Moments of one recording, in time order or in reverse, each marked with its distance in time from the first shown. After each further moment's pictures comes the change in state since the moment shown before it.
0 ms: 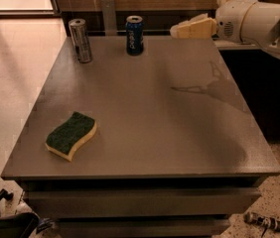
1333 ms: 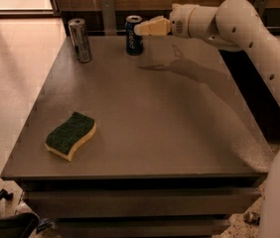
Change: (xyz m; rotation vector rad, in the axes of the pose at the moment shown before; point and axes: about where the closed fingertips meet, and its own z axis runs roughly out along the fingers) arm 0.037 0.004 0.150 -0.106 0.027 0.118
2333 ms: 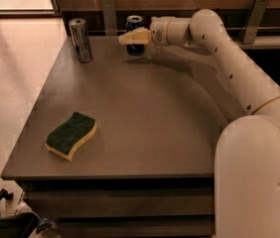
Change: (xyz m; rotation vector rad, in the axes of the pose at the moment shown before) arm 0.045 0.007 0.084 -0.102 0.028 0.051
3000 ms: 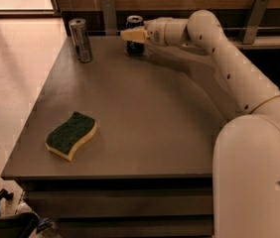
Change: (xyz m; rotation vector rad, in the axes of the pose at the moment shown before) arm 0.002 0.004 0.006 -0.009 0.001 0.002
